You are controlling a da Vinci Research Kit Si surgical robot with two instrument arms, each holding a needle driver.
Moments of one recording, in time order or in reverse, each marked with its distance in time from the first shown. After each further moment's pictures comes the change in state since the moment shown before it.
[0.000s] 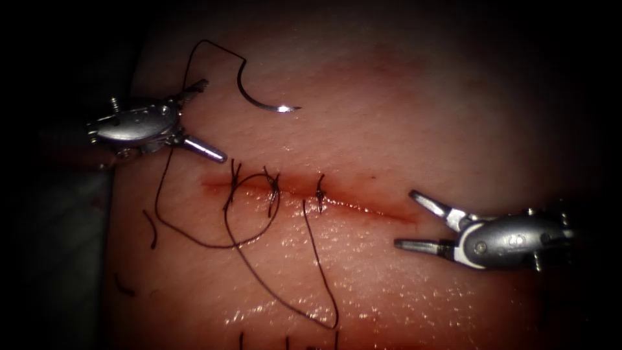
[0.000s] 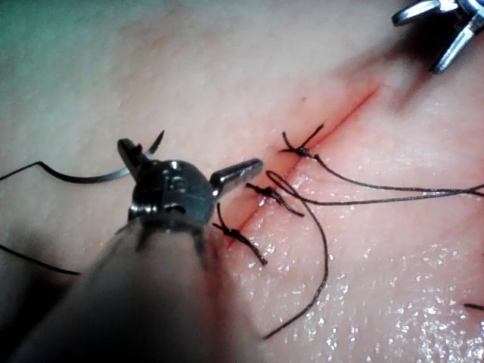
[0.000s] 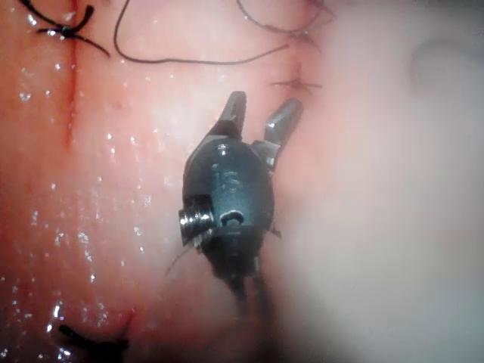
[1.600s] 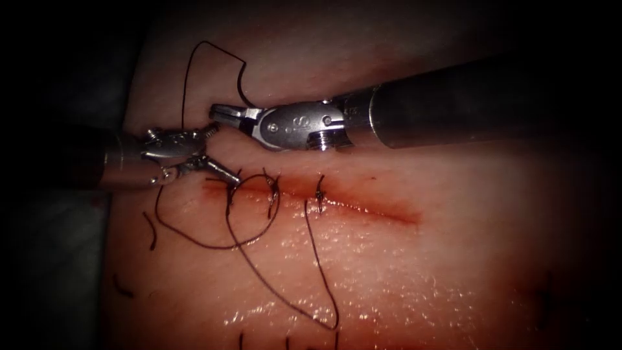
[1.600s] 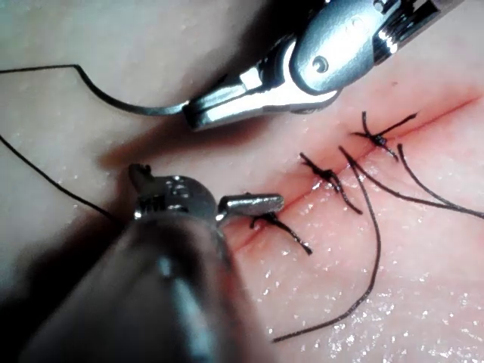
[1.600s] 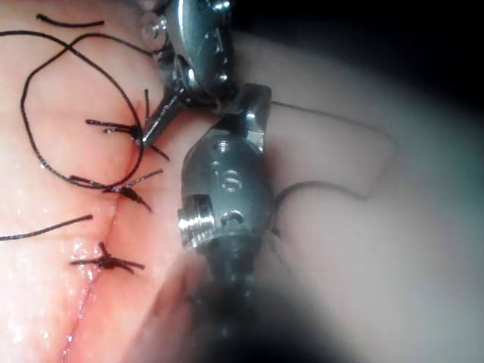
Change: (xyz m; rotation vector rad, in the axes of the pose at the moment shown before) right arm -0.001 0.000 0.030 0.108 0.101 -0.056; left arm -0.011 -0.002 0.005 -0.066 -0.130 -0.340
